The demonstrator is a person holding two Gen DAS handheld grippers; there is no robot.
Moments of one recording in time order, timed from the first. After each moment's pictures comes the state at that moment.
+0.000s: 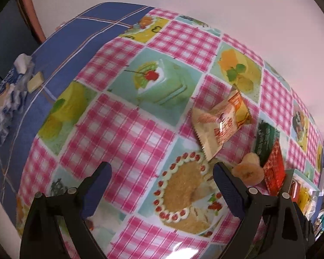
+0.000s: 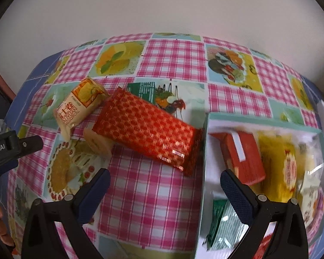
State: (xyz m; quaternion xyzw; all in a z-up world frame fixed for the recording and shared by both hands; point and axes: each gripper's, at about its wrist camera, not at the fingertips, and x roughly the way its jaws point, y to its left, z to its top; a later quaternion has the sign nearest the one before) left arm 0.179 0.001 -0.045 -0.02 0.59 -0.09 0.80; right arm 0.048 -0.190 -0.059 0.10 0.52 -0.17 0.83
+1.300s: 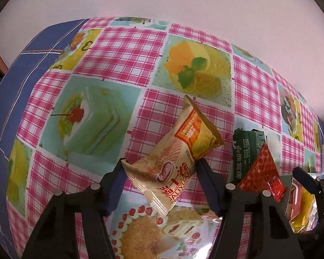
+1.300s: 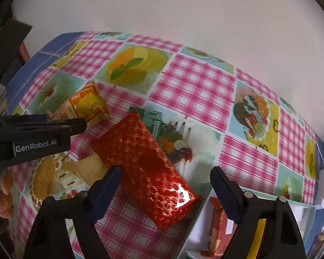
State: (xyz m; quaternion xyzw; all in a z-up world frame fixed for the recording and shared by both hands) left arm 0.229 -0.084 -0.076 0.05 0.57 -0.19 0.80; right arm 0.114 -0.193 -0.056 -0.01 0.54 -0.08 0.84
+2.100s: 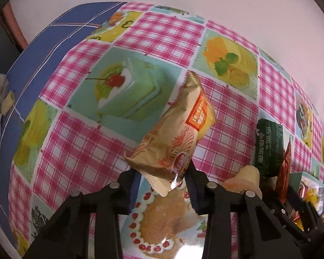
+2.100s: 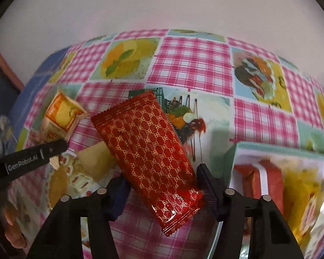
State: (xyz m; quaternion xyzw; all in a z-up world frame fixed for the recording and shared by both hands) left arm 0.203 -0.023 -0.084 0.01 0.59 -0.12 0.80; right arm 0.085 -0.206 -0.074 0.13 0.53 -0.11 0.83
